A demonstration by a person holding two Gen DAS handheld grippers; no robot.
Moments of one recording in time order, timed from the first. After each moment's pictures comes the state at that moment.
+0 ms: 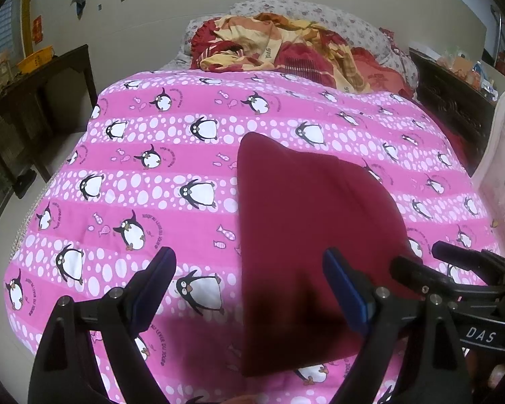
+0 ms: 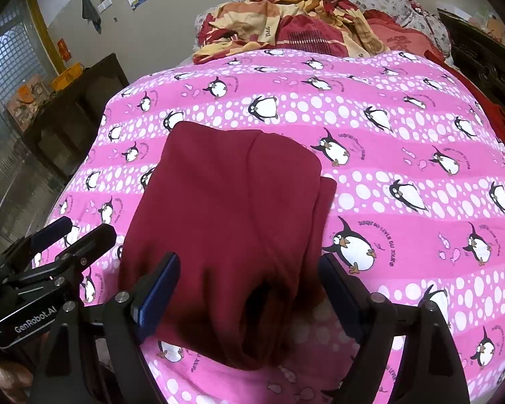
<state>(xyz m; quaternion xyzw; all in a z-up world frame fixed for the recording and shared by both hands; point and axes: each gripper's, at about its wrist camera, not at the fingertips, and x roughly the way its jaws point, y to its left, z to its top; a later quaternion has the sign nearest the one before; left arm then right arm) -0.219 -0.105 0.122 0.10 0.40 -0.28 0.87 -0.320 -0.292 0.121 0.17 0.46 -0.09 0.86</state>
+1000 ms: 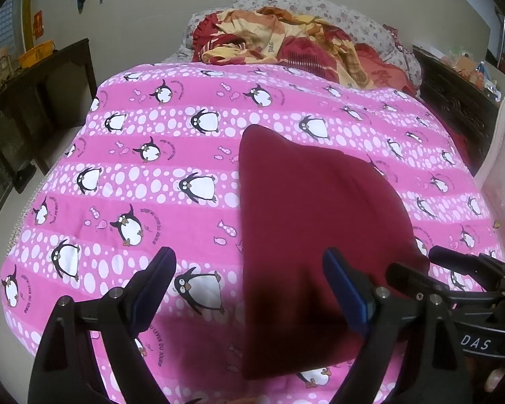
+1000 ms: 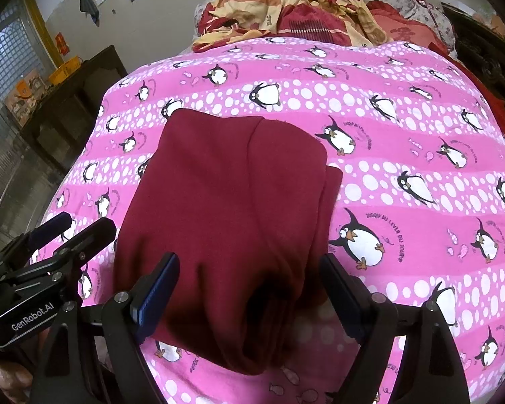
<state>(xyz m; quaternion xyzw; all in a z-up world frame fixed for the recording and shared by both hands) -0.214 -0.105 0.114 0.10 0.41 -0.27 0.86 -0.312 -0.289 0.109 0.18 0.48 -0.08 0.85</state>
